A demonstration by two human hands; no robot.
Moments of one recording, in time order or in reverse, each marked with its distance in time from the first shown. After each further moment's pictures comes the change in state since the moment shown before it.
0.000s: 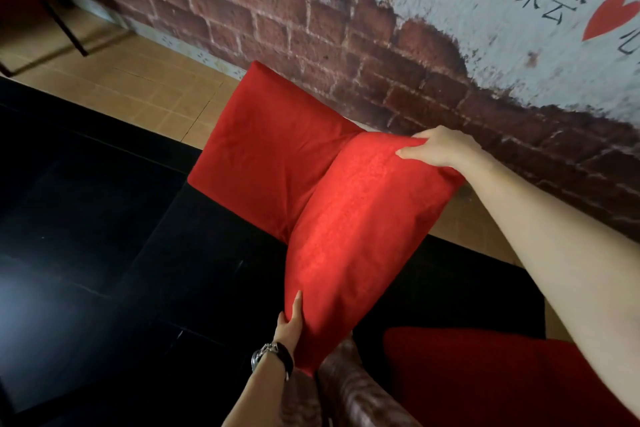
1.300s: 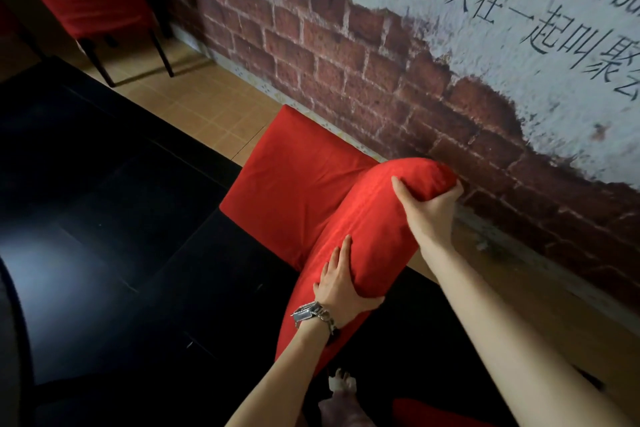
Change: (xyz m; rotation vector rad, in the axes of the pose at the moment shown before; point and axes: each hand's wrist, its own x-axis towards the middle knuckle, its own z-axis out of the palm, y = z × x) left_hand -0.049 0.124 0.059 0.762 0.134 0.847; right_hand -0.017 -0.054 0.058 0.973 0.452 -0.133
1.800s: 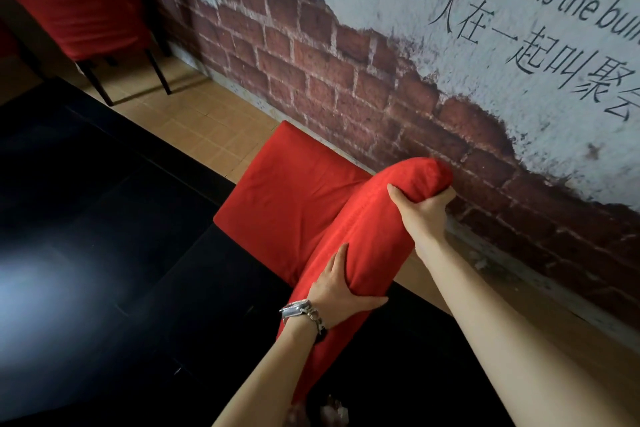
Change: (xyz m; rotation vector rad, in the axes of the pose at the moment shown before) left_hand 0.054 0.053 -0.013 0.001 -0.094 -0.037; right_hand 0.086 -0.001 -0.002 0.042 -0.066 0.110
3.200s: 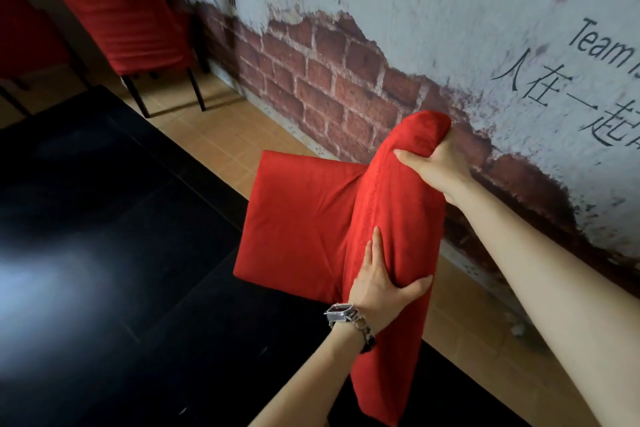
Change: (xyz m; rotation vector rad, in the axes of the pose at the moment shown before) left_hand 0.075 0.047 -0.107 -0.248 0.253 0.130; right_hand 0.106 -0.169 0.117 -0.341 -0.291 -0.294
